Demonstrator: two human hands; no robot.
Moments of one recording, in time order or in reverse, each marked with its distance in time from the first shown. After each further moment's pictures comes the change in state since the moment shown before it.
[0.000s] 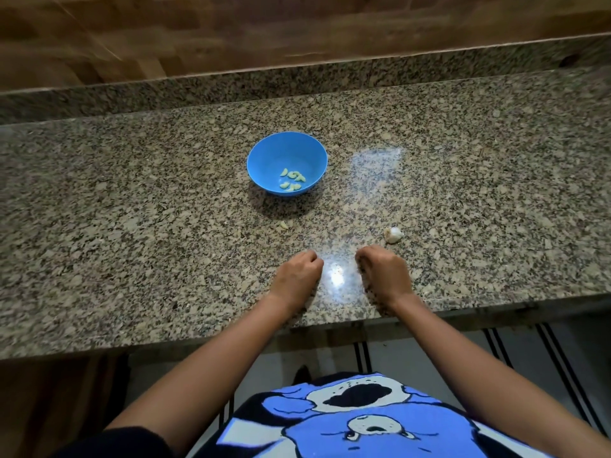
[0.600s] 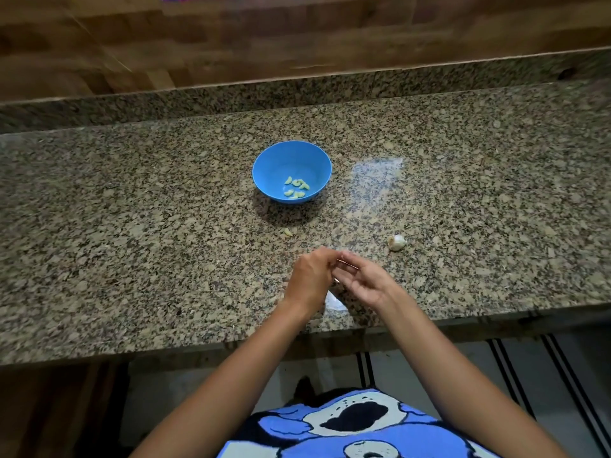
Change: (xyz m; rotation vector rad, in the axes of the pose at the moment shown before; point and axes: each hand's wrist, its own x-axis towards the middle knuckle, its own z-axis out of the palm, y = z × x) left_hand 0.009 0.039 -0.031 -0.440 0.172 -0.261; right_hand 0.017 -0.060 -0.020 1.668 -0.210 1.146
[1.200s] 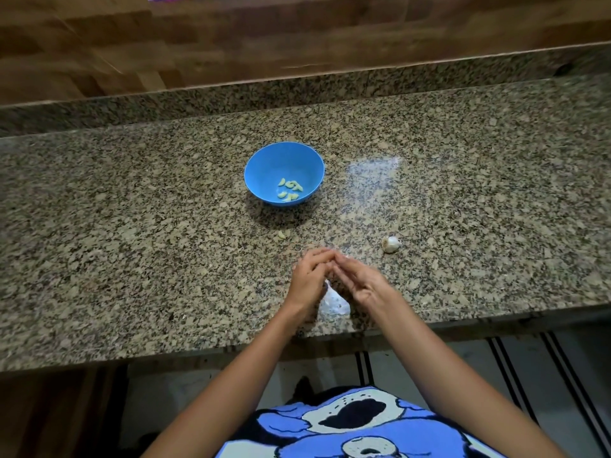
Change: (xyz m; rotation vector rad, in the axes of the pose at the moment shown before) left_hand 0.008 -0.010 0.019 -0.579 -0.080 -0.306; right_hand 0.000 -0.004 0.000 0.016 0.153 -0.053
